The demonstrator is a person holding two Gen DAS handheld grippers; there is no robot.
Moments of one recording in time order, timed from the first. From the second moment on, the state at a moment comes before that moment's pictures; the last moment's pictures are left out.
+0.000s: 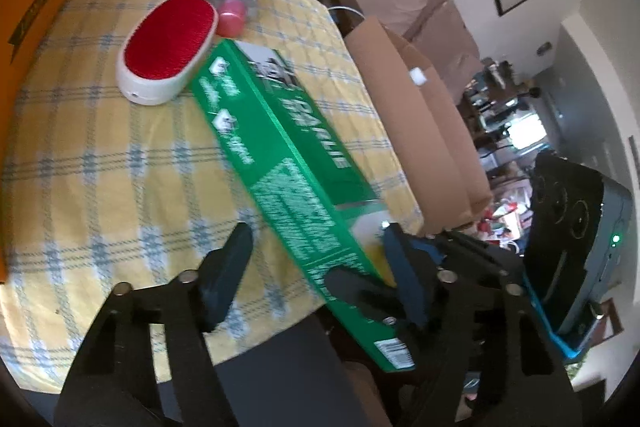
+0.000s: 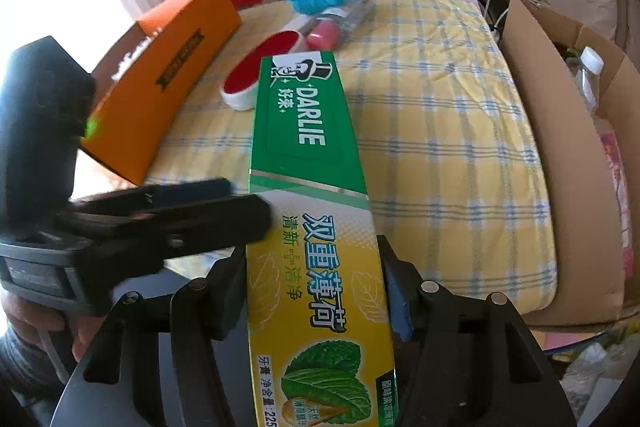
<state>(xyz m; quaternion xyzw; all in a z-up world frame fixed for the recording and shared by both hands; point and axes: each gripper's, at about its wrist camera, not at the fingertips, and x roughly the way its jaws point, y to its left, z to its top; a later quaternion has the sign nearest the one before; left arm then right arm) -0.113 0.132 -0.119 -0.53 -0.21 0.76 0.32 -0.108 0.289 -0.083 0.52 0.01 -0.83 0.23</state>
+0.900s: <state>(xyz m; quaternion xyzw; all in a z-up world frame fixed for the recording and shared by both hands) -0.120 0.040 -0.019 -0.44 -0.23 0.82 0.27 -0.115 0.201 0.008 0.45 0.04 -0.85 0.28</state>
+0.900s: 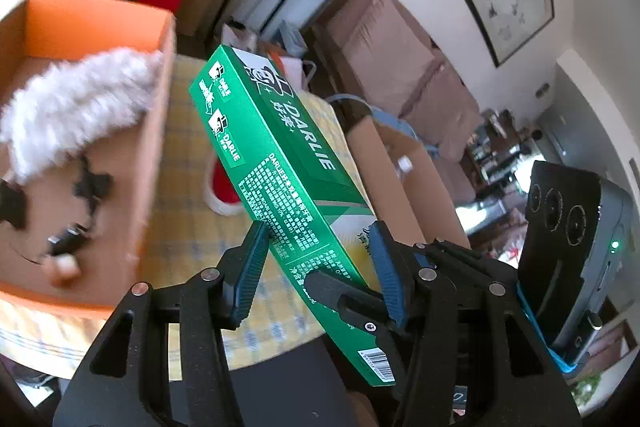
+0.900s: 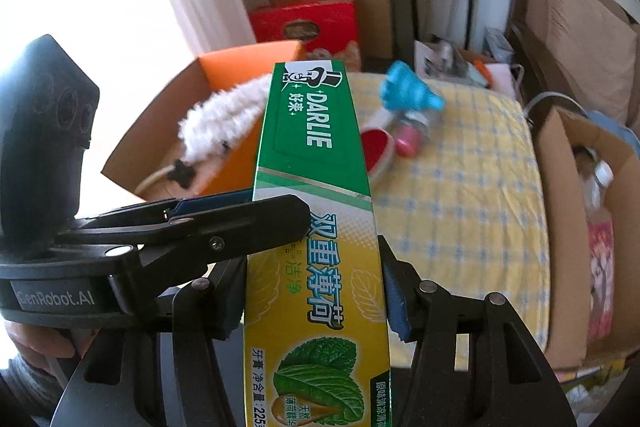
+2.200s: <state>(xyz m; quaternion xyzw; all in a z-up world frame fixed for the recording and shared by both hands) -0.193 -0.195 -0.019 -0.46 -0.22 0.85 0.12 -0.209 -0.050 -0.041 0.55 -0.11 -0.76 0.32</state>
